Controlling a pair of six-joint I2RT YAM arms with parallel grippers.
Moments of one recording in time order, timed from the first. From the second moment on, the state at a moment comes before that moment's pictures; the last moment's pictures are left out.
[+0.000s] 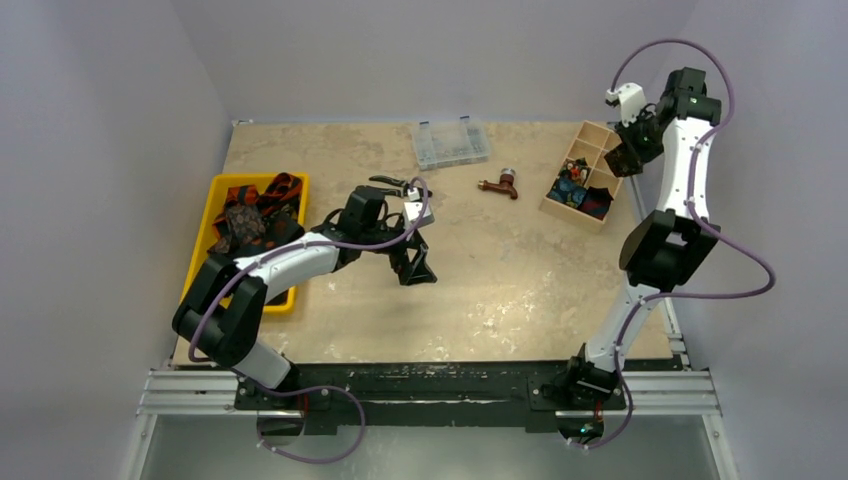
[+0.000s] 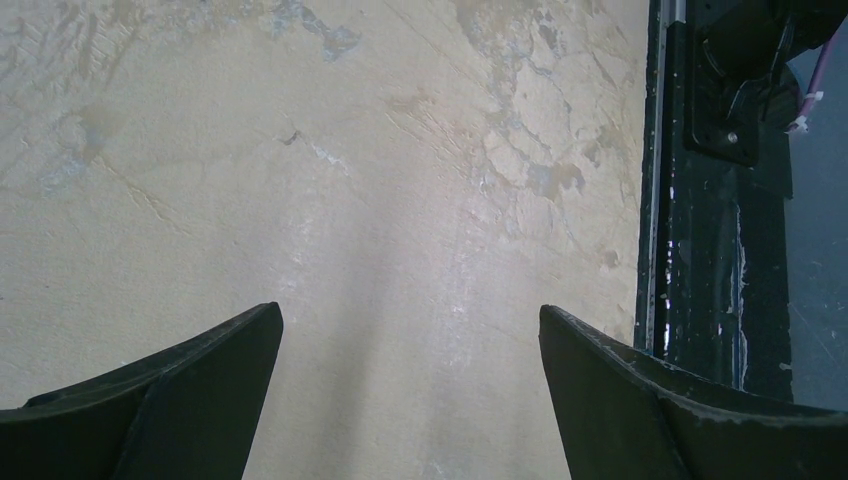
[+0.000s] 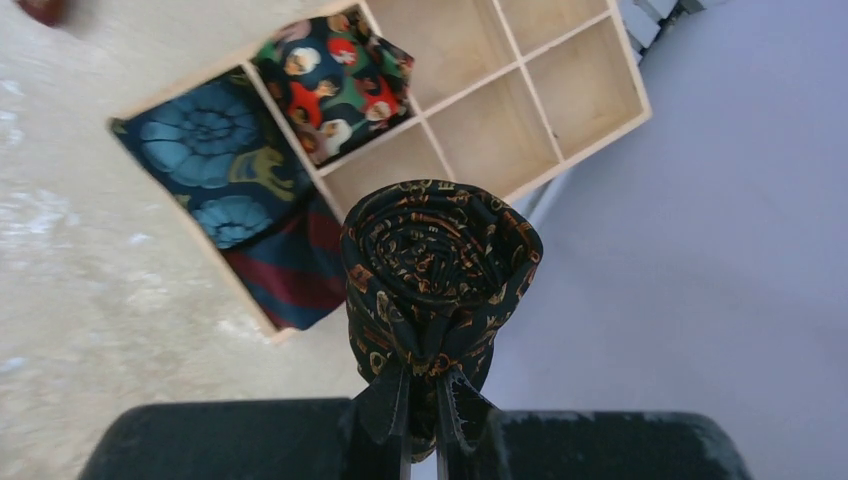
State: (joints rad) left arm -0.56 1.55 0.89 0.00 0.79 0.20; right arm -0.32 2.05 2.23 -1.22 -0.23 -0.87
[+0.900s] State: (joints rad) left arm -0.54 1.48 0.85 -0.02 0.73 0.15; right arm -0.25 2.20 2.18 -1.09 -0.03 -1.19
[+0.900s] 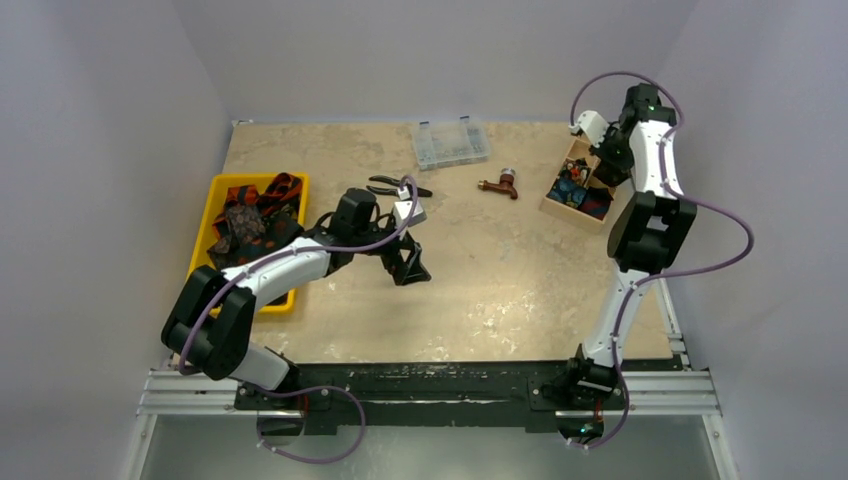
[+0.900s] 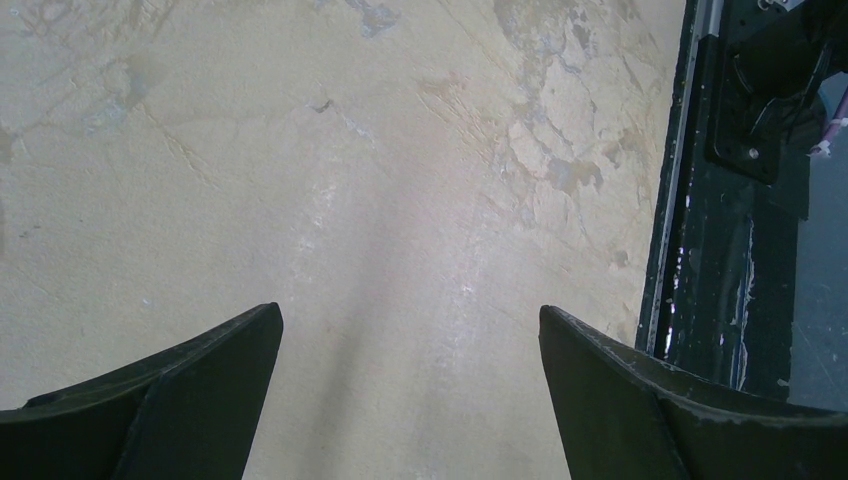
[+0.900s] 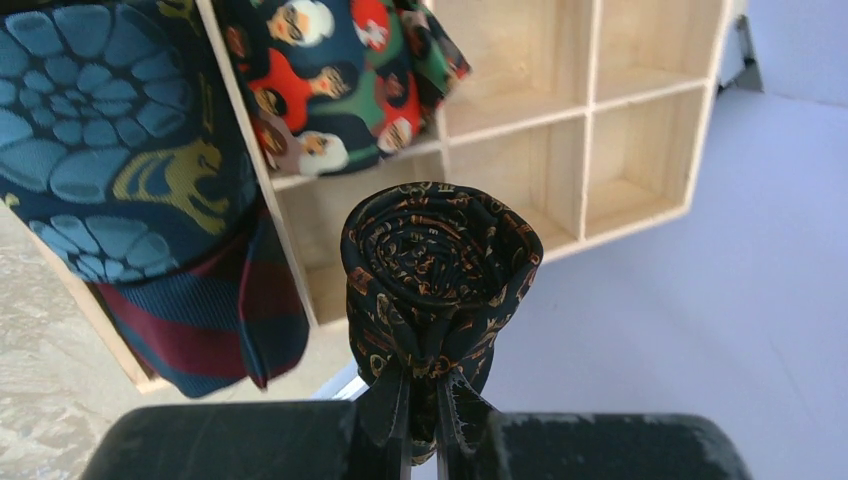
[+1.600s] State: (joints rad) left arm -0.51 1.47 0.84 -0.05 0.71 0.13; right arm -0.18 2.32 2.12 -1.07 0.09 -1.28
